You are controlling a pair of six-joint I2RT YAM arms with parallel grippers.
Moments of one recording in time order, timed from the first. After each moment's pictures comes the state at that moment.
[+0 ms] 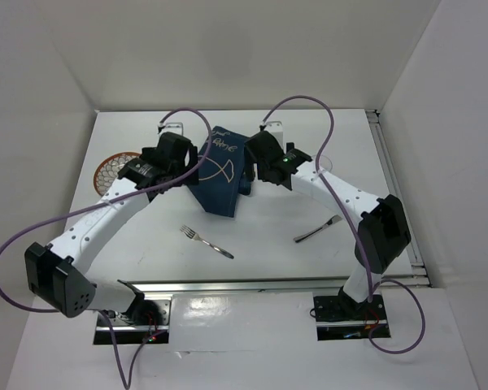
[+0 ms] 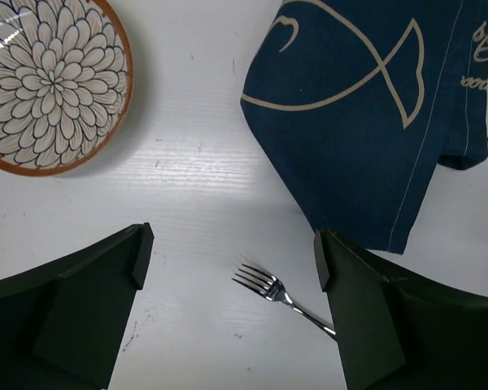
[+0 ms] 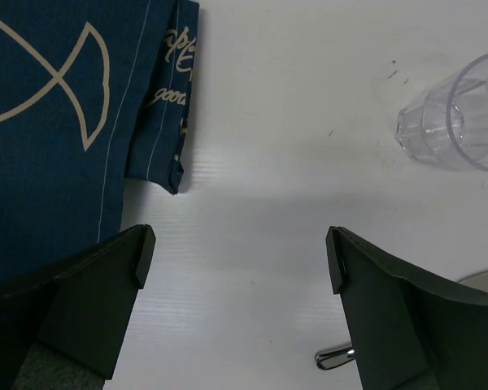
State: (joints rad) left arm -0.48 1.35 1.29 -0.76 -0.46 -0.40; right arm 0.69 1.69 1.45 -0.62 0.51 0.46
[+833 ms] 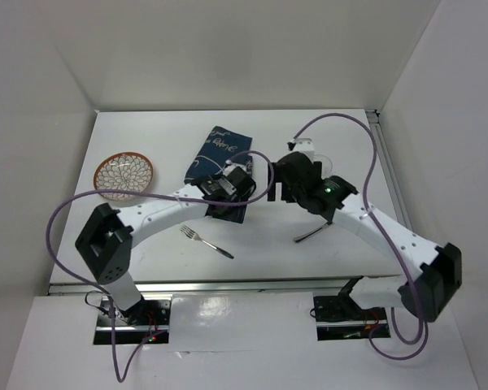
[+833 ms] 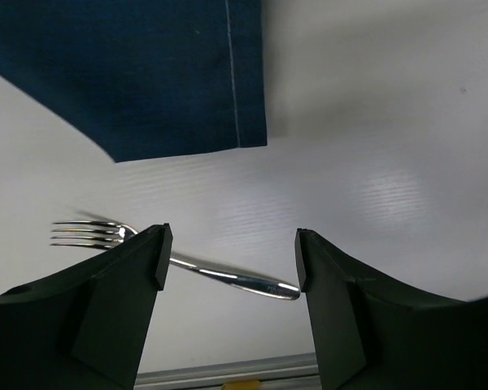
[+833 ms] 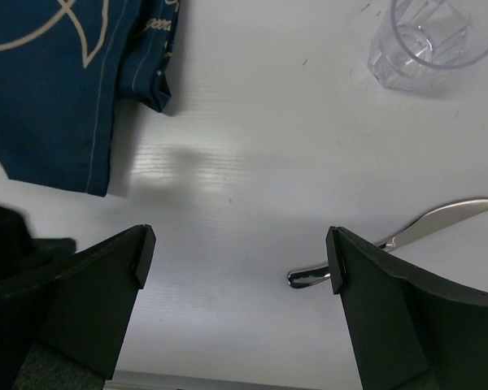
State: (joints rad) left arm -0.81 1.64 1.31 -0.77 -0.35 -0.56; right arm 0.71 1.31 1.17 -0.68 0.45 0.51
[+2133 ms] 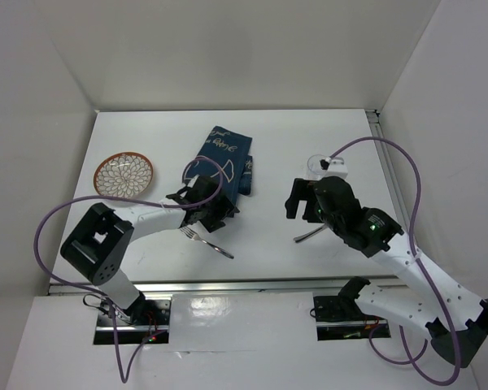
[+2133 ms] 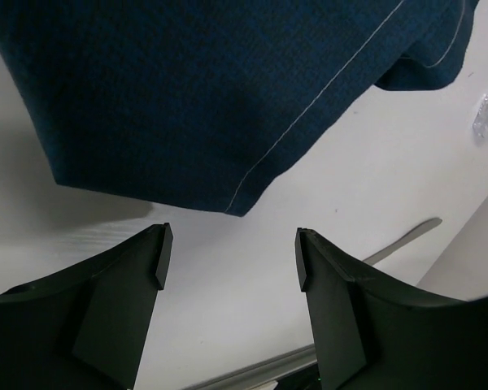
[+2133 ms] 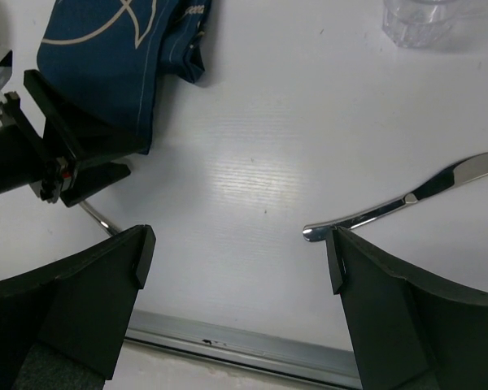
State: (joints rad) left arm -0.60 1.61 0.86 -0.16 0.01 -1.30; right arm 0.70 0.87 0.96 -0.72 0.37 0.60
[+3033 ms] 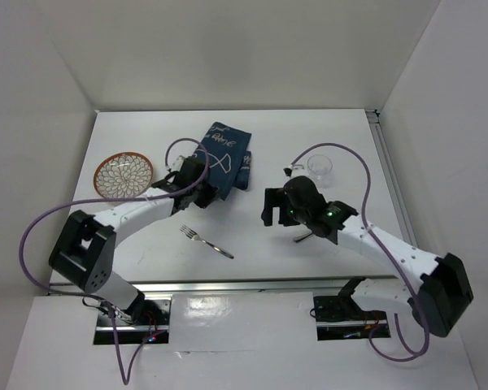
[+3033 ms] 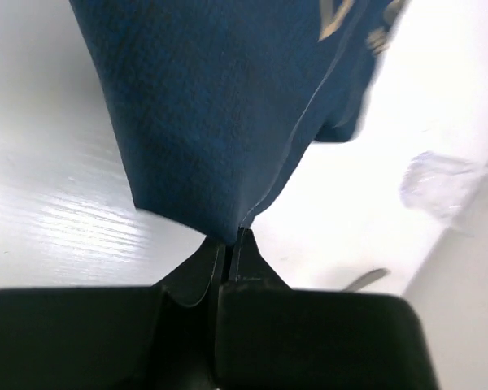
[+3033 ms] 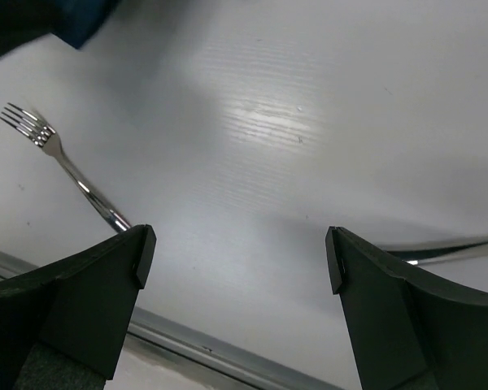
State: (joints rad) left arm -0.53 1.58 0.97 -0.25 -0.11 -1.28; right arm 0.70 1.08 0.81 -0.47 0.16 0.55
